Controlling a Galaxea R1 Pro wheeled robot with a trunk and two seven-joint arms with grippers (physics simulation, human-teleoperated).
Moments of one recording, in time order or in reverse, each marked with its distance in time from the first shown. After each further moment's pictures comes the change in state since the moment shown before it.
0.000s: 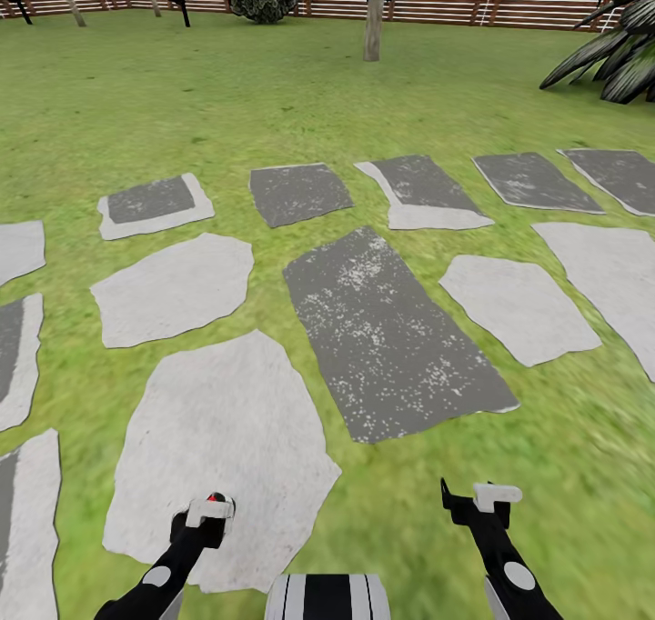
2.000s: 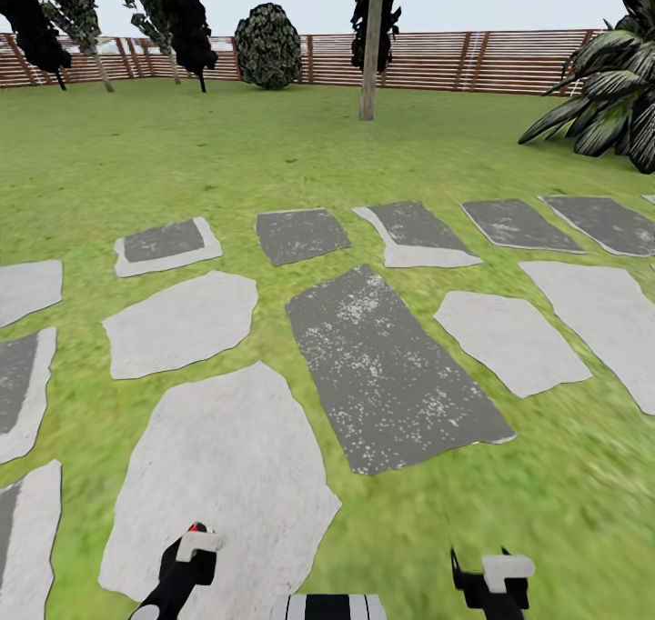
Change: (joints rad) left arm 0.081 0.005 0.000 -0.001 0.024 0.002 0.003; right arm 0.116 0.008 0.003 0.182 0.163 -0.182 -0.101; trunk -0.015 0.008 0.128
